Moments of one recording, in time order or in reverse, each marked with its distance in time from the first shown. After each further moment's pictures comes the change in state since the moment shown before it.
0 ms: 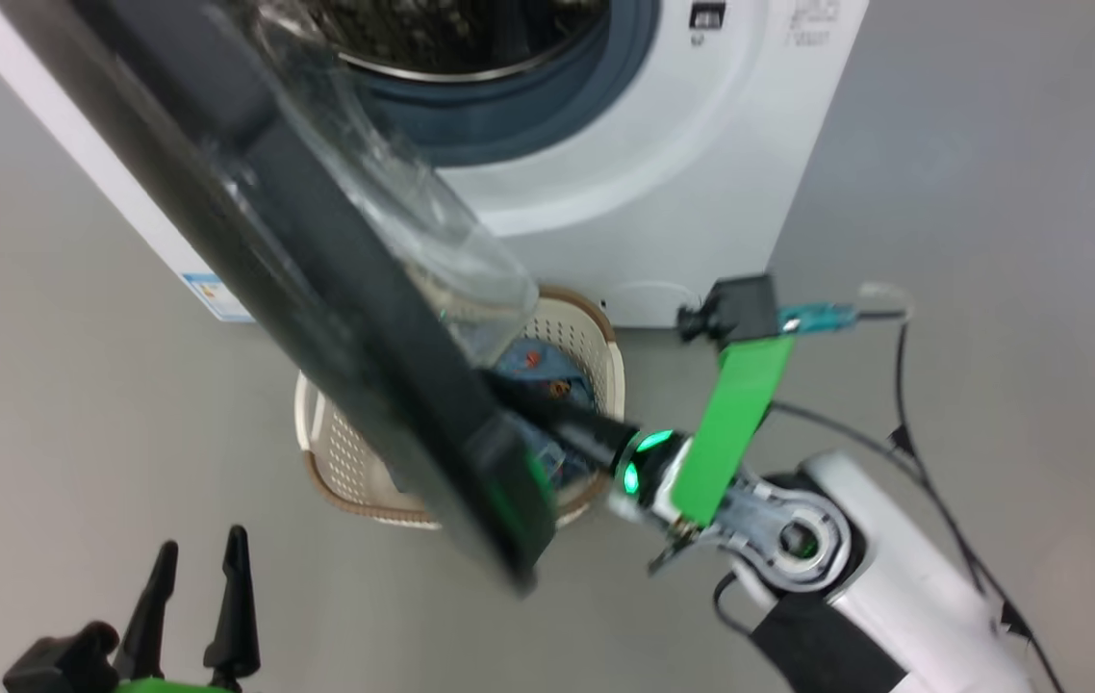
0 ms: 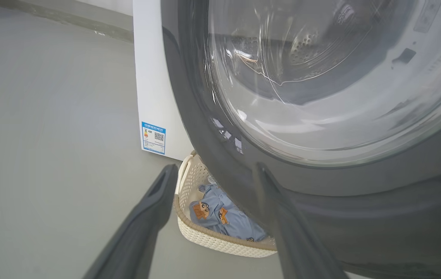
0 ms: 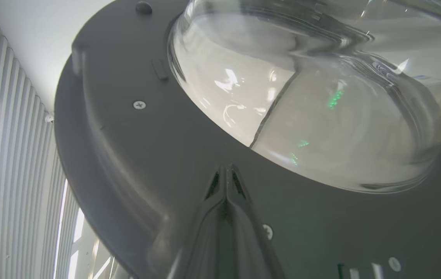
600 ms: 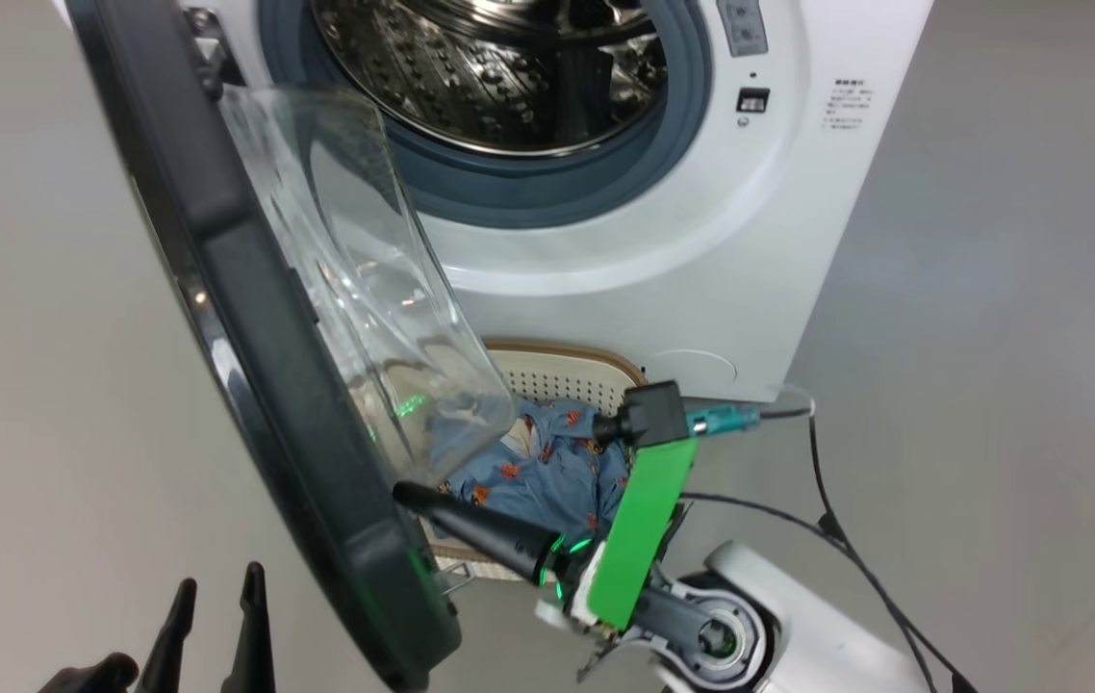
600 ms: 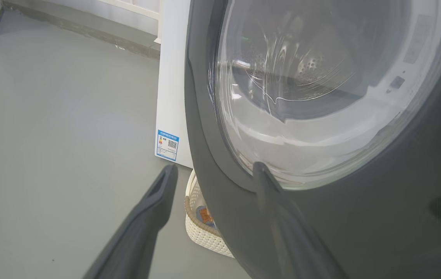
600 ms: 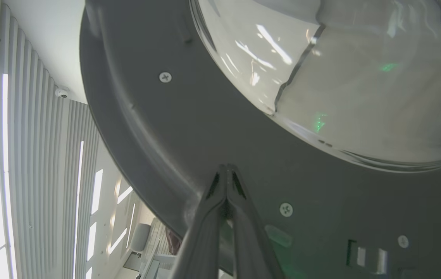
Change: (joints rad) left arm 0.050 -0.014 -0.012 0.013 -0.004 0.000 0.000; right arm 0.022 0.000 0.271 0.041 0.116 0.000 -0.180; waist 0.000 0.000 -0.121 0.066
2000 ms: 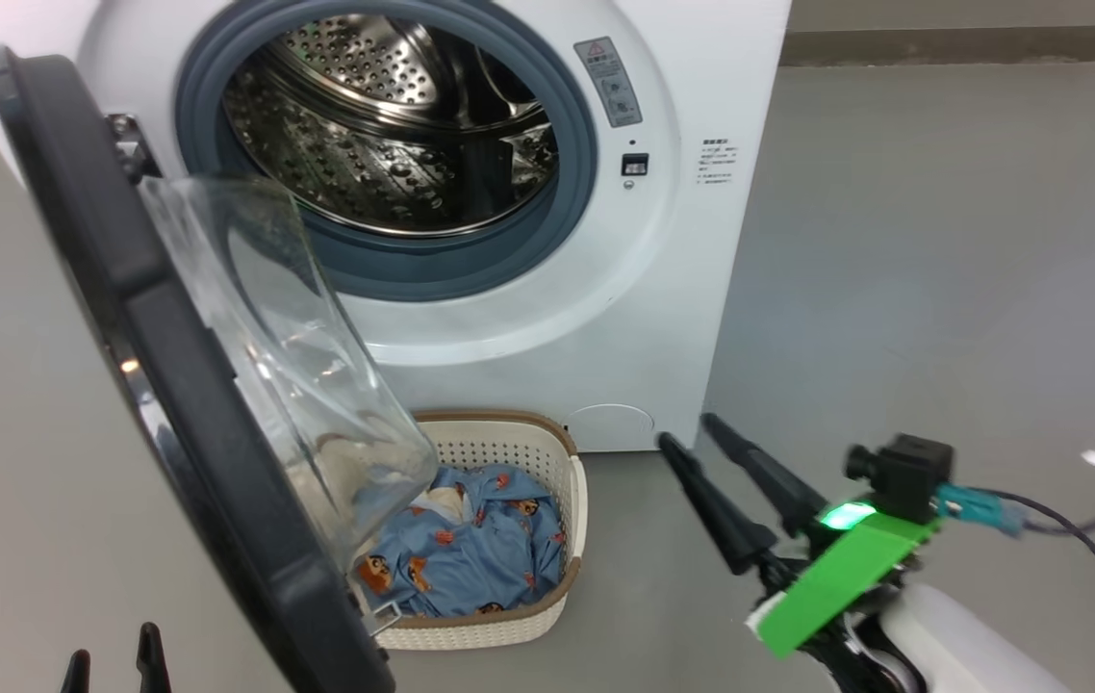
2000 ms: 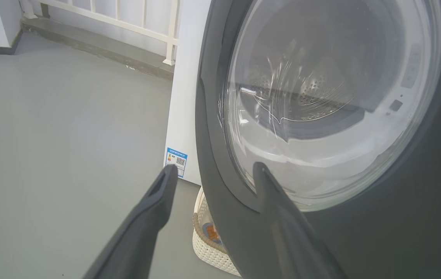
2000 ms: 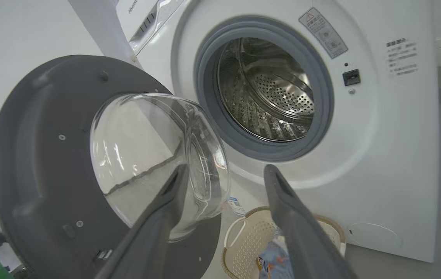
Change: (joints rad) left arm 0.104 0.005 0.163 -0.030 0.002 0.000 0.000; right arm 0.151 -0.233 -0.132 0.051 -0.719 0.000 -0.539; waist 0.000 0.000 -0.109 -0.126
